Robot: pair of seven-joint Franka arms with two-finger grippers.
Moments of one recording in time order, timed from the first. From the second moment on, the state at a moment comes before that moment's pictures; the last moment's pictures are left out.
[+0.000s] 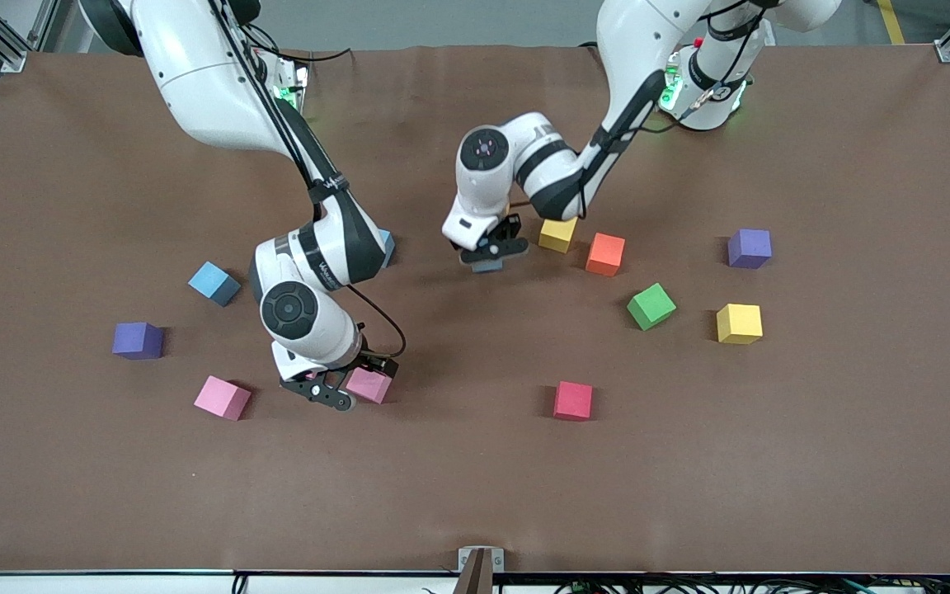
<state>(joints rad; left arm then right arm) -0.69 0.55 -0.30 -1.88 0.15 2.39 -1.22 0.53 0.73 -0.11 -1.45 0.14 2.16 0.74</state>
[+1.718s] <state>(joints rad) -0.65 0.56 -0.34 -1.98 0.15 2.46 -1.06 0.52 0.82 -0.11 -1.43 0.14 2.29 0.76</state>
